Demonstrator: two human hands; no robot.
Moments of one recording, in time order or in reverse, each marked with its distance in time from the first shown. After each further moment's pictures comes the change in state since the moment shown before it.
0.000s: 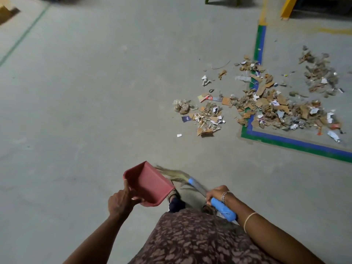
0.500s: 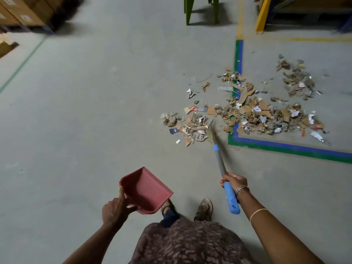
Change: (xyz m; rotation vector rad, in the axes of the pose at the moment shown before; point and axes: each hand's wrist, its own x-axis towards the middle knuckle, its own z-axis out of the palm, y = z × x) left_hand -0.032 0.076 -0.018 -0.001 0.104 0.039; right_hand 0.015 0.033 -0.151 0.673 0.295 -0.255
